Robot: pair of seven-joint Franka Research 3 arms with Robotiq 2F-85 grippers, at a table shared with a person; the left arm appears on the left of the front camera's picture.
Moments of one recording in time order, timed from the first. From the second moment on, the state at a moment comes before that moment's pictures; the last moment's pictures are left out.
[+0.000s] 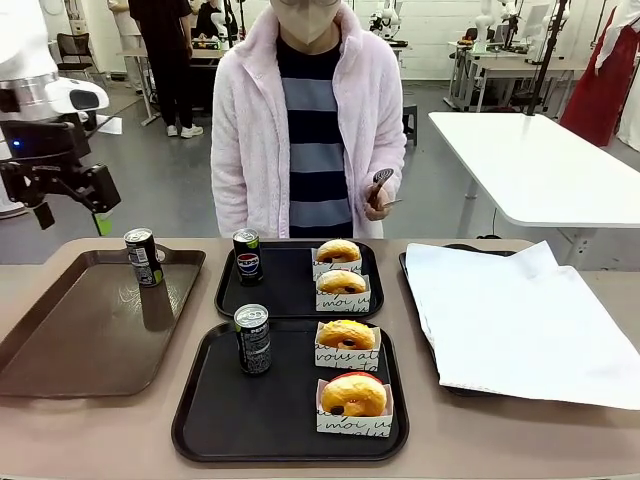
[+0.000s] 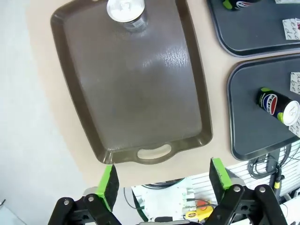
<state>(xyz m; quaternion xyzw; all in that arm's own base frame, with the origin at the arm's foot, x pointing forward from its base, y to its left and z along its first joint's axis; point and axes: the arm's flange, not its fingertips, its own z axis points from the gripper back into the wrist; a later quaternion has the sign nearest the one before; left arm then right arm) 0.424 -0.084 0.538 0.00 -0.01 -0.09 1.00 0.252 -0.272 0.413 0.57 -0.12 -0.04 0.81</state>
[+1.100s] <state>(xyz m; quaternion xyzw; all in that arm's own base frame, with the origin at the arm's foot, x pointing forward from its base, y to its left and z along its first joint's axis) 0.446 0.022 0.500 -0.39 -0.09 -0.18 0.90 0.251 -0.272 0.413 0.57 -0.12 -0.04 0.81</state>
